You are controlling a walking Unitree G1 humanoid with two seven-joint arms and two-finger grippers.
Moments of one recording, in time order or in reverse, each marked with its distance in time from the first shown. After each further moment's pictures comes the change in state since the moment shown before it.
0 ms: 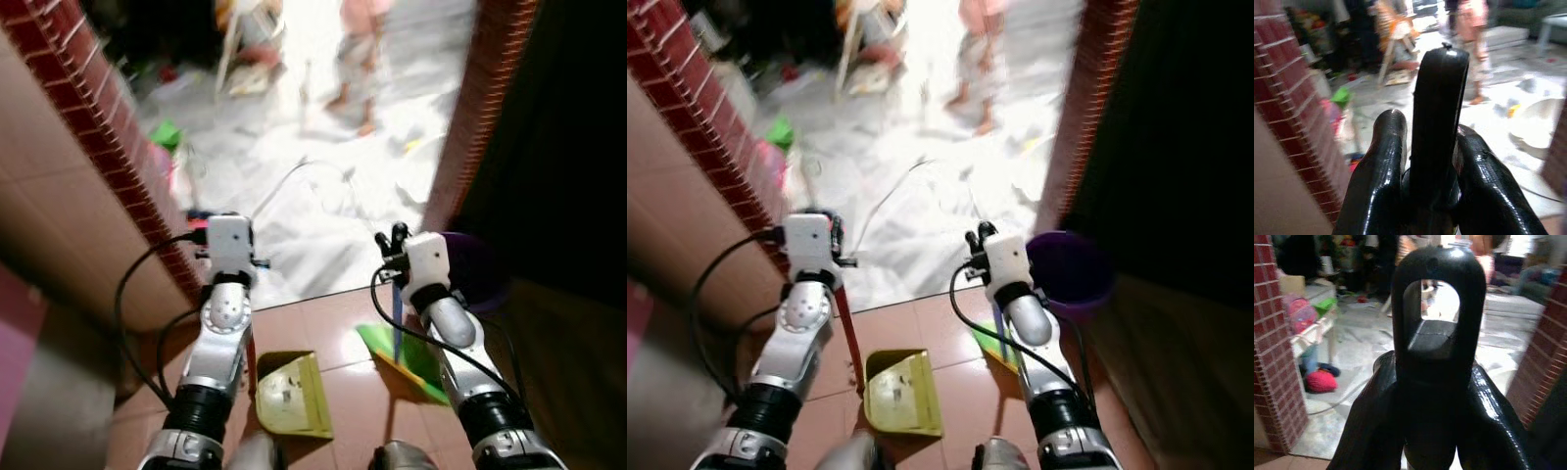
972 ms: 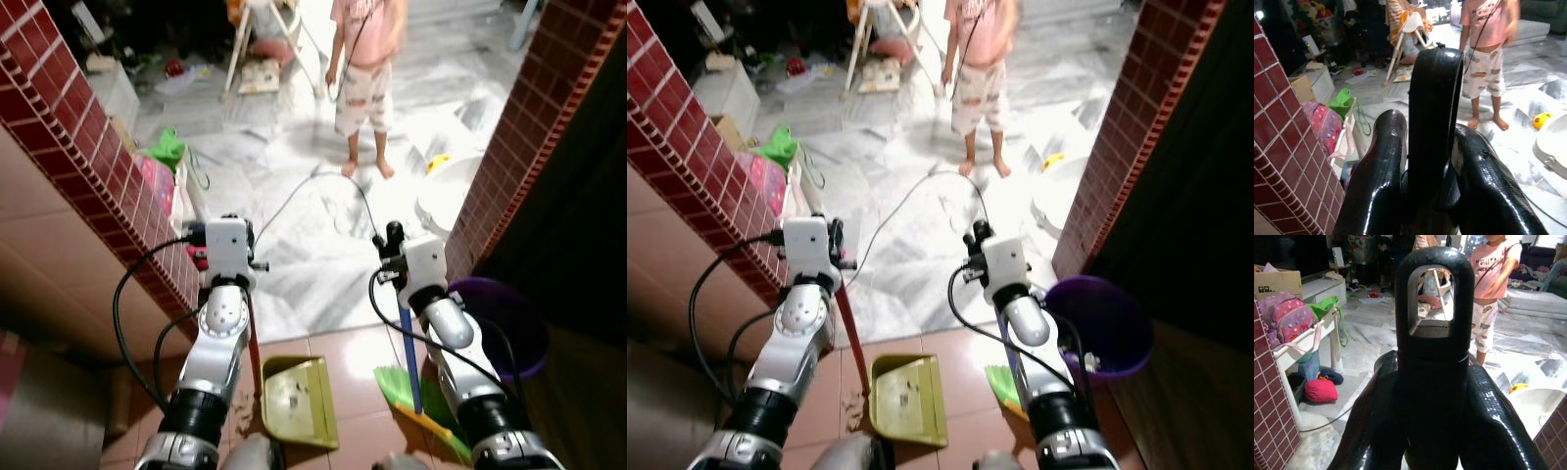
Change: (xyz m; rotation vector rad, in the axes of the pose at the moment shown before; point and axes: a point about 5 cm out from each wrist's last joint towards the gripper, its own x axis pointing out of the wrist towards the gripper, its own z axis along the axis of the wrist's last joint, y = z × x) left arm -0.005 0.000 -0.006 -0.007 0.004 -0.022; right arm -0.001 0.001 -0.001 -0.004 0.008 0.009
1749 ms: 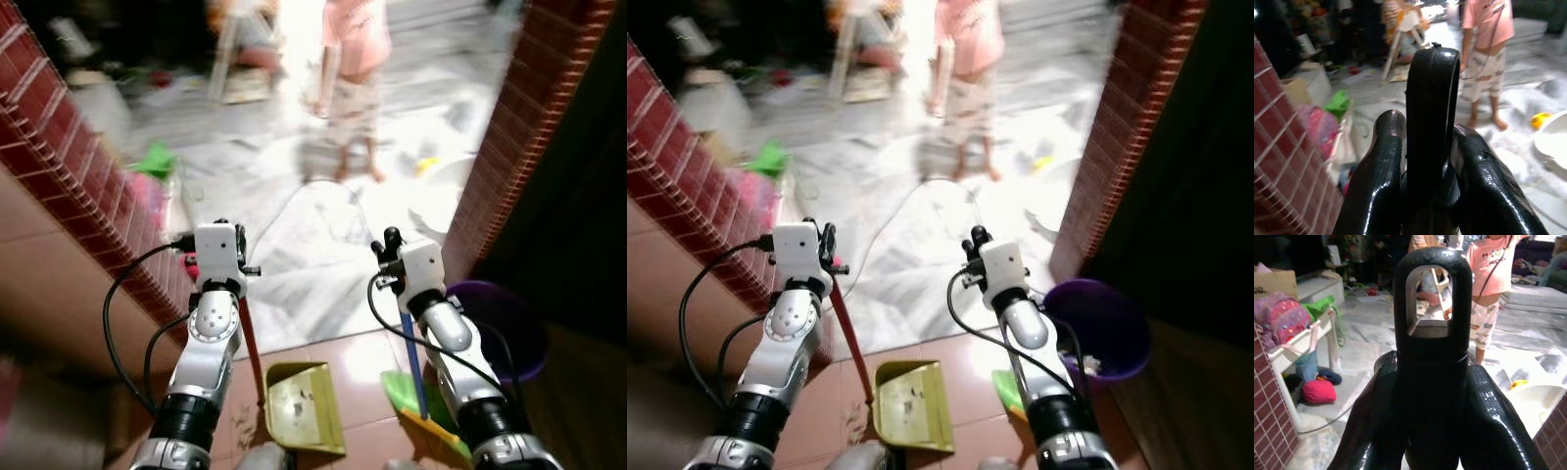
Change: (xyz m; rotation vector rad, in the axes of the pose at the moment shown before) left arm -0.003 0.010 -0.008 -0.011 0.028 0.006; right arm 0.000 0.002 -0.002 -0.003 0.017 0.013
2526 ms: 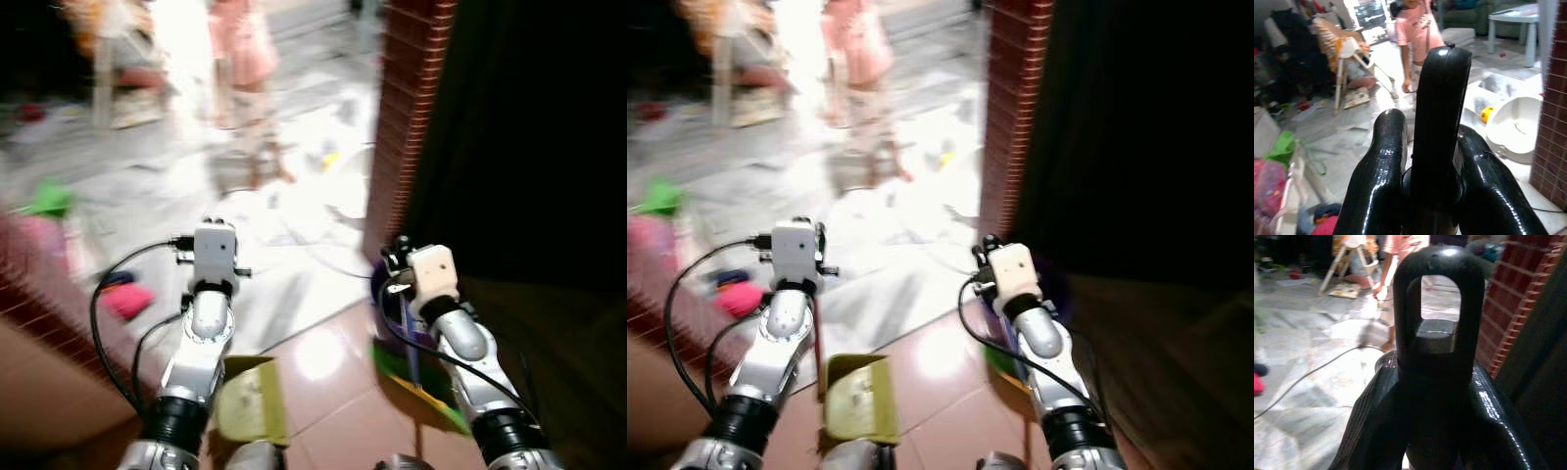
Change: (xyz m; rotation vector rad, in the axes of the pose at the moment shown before) left arm -0.004 0.008 0.004 0.115 -0.037 0.021; right arm -0.017 -0.010 -0.008 -0.028 0.041 0.000
